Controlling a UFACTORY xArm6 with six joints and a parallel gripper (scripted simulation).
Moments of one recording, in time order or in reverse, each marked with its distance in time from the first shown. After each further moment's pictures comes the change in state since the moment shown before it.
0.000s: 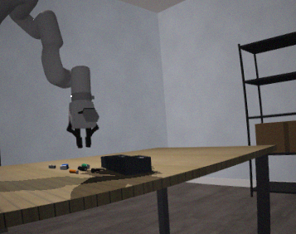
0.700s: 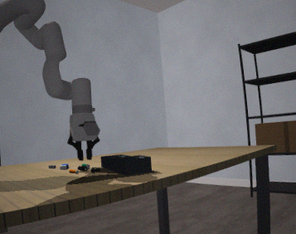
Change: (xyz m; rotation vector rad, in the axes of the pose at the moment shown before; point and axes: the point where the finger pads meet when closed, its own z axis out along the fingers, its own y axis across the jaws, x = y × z) arm 0.000 0.000 0.047 -0.003 0.003 0.000
